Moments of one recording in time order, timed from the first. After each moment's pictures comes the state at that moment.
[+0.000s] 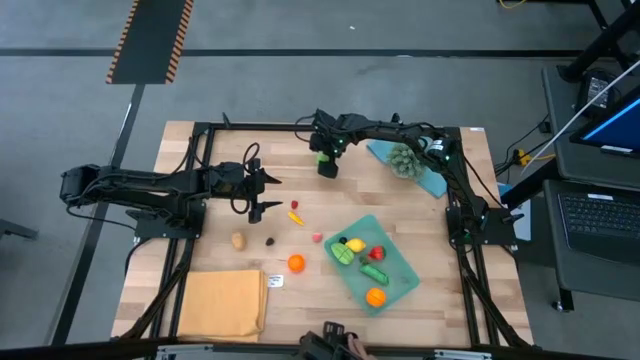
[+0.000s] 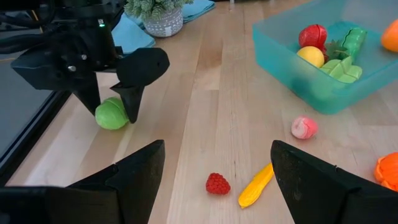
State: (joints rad) left arm 0.18 0.94 0.43 0.04 -0.02 0.14; right arm -0.50 2.31 1.82 -0.72 -0.16 -0.29
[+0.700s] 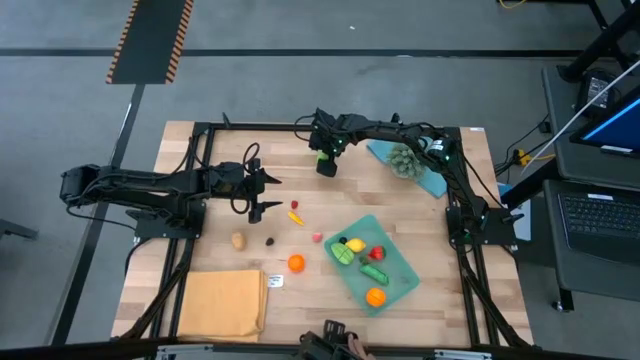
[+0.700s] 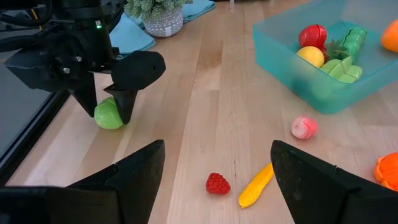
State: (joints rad) left arm 0.18 0.94 0.43 0.04 -0.02 0.14; right arm -0.50 2.31 1.82 -0.71 -0.11 -0.27
